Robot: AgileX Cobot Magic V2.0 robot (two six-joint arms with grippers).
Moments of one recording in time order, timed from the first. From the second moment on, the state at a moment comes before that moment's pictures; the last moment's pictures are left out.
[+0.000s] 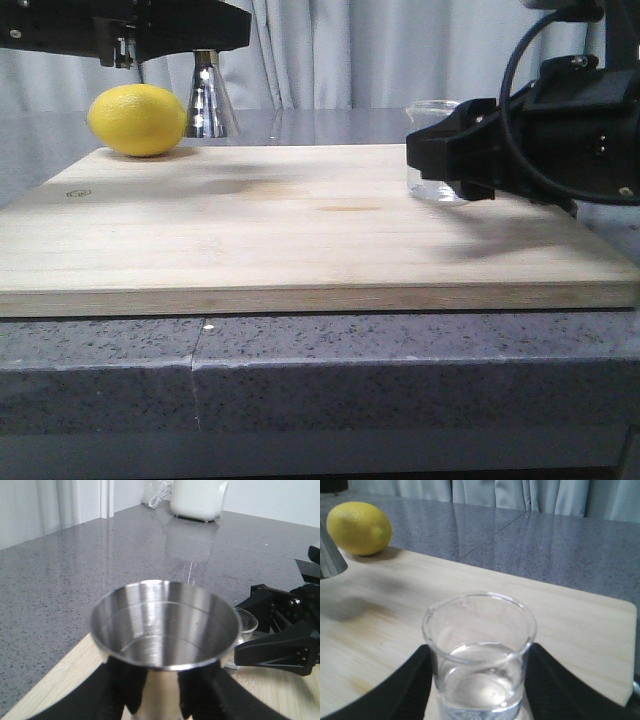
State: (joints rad) left arm -0.17 1.76 -1.09 -1.76 1.16 2.06; right arm 0.46 1.50 -0.44 0.00 -0.85 -0.01
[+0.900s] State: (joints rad) left arm -0.17 1.76 -1.09 -1.76 1.16 2.06; right arm 0.52 1.44 -1.30 -0.06 0.32 -0.07
